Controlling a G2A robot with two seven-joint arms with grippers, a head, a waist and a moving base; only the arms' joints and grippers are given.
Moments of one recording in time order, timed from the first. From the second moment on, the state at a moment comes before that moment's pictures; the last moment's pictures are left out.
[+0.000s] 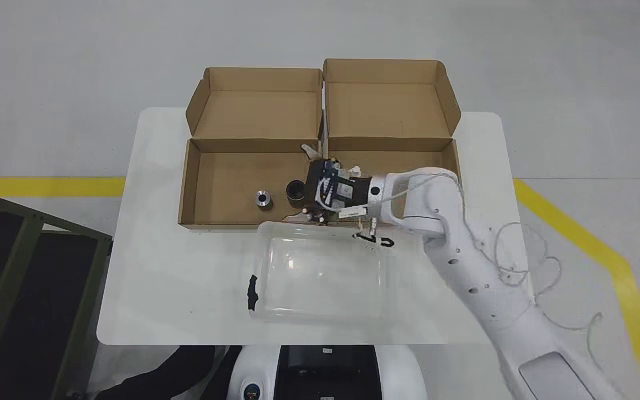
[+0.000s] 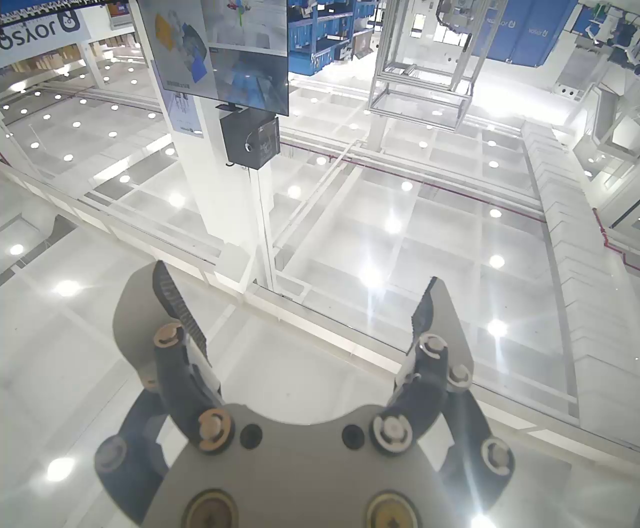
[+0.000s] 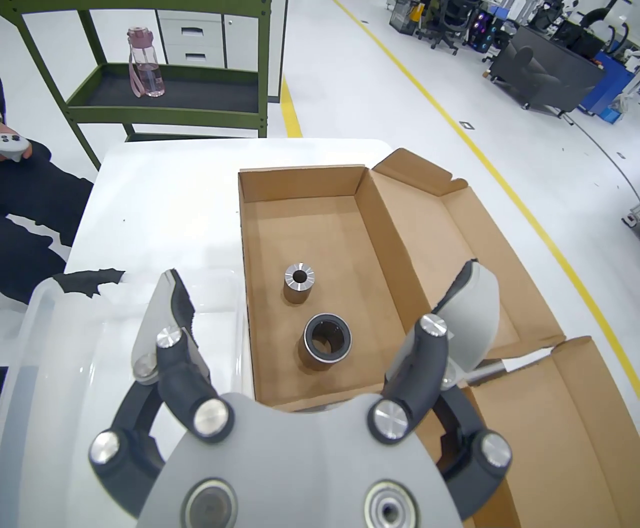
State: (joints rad) left arm -0.42 -0.34 -0.17 -1.17 3.07 0.50 0.07; right arm -0.81 -1.30 0.99 -1.57 -1.18 -0.83 0.34
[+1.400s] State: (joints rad) left arm -0.42 -0.34 -0.17 -1.17 3.07 0.50 0.07; right arm -1.34 -1.15 1.65 -1.71 -1.37 -0.90 -0.12
